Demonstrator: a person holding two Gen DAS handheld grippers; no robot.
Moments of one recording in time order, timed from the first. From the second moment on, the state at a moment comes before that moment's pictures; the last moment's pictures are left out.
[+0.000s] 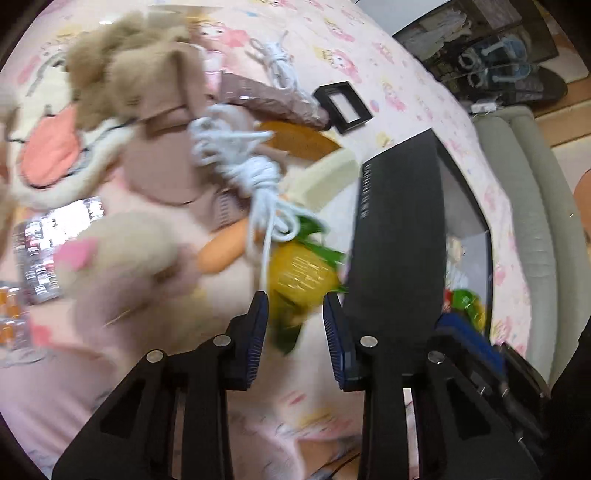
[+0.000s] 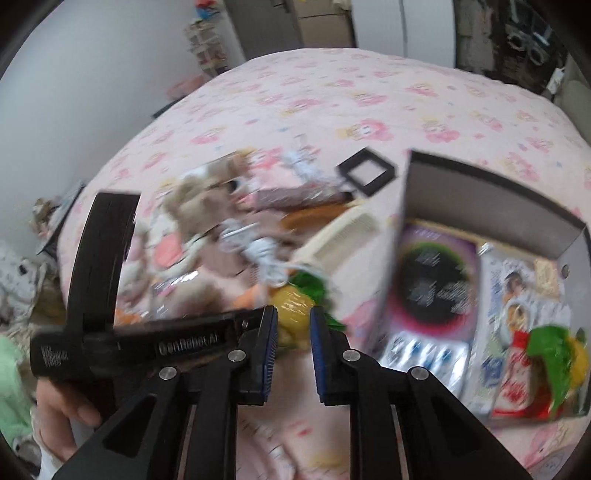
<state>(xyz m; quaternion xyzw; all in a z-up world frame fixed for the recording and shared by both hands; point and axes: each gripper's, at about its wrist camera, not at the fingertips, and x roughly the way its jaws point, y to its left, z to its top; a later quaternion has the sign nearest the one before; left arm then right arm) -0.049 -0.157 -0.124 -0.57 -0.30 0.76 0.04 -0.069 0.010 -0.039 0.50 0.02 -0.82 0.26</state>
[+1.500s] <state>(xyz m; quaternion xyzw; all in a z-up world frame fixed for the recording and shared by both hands) -0.051 -0.116 -0.161 -0.64 -0.26 0.71 0.13 -0.042 0.060 -0.155 0.61 -0.12 -0.72 0.31</state>
